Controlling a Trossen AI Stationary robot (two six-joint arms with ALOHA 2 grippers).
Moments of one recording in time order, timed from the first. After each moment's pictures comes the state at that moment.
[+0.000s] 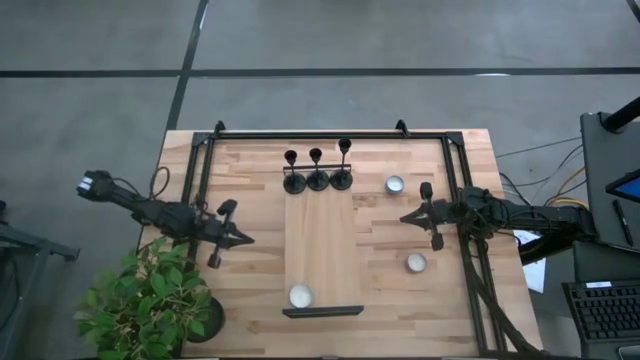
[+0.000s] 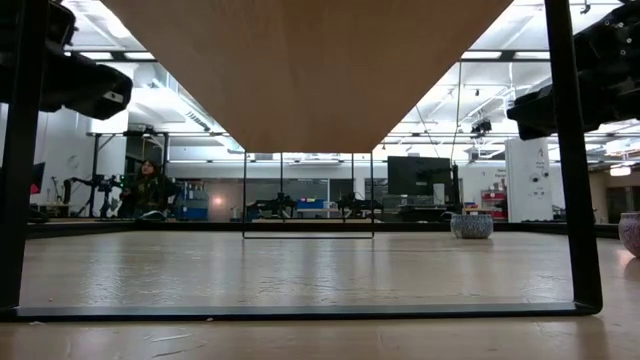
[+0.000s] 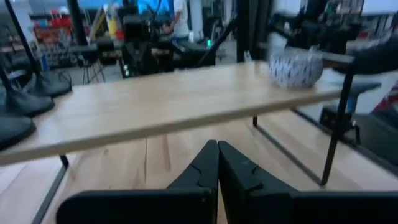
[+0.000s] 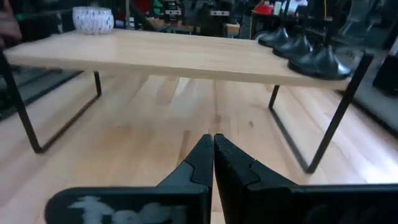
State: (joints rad) left arm -0.38 0.23 0.02 0.15 -0.17 0.05; right arm -0.12 0.18 0.03 -0.01 -0.21 -0.07
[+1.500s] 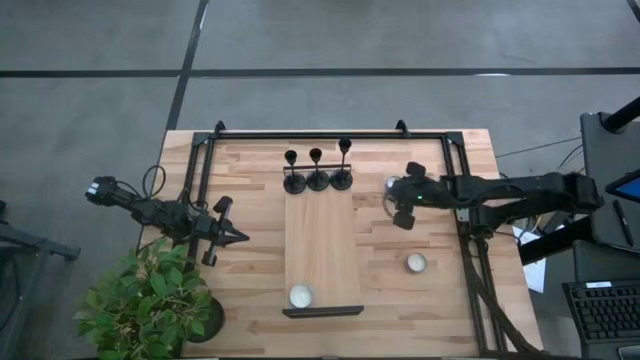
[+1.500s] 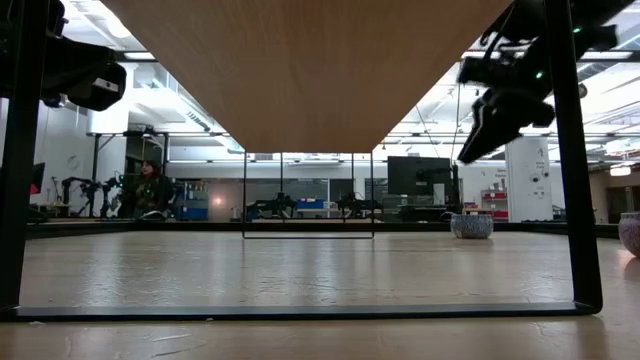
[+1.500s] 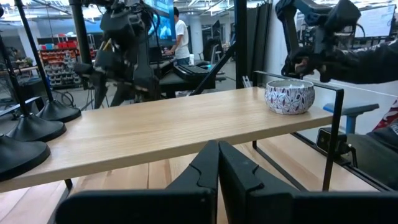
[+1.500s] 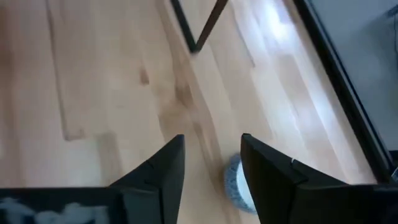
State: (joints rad) left arm -0.38 0.12 0.01 0.10 -0.16 0.07; right arm -0.12 1.05 0.60 -0.44 0.32 -0.01
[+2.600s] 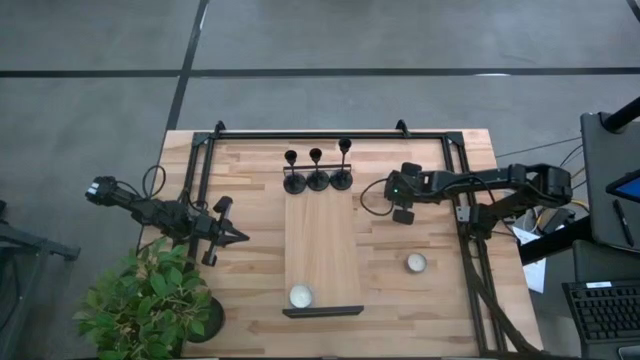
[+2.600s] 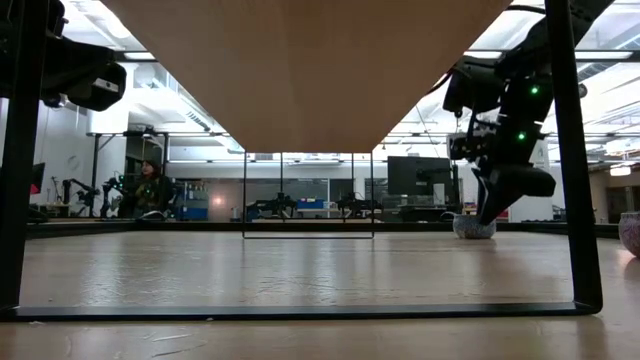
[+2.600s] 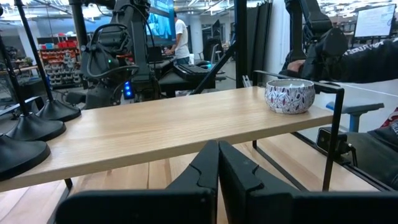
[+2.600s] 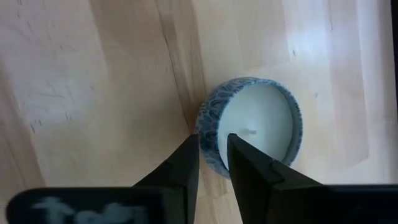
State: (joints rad) left arm -0.38 0.12 0.01 0.09 -0.16 0.07; right arm -0.28 1.35 0.60 -0.47 0.32 -0.15
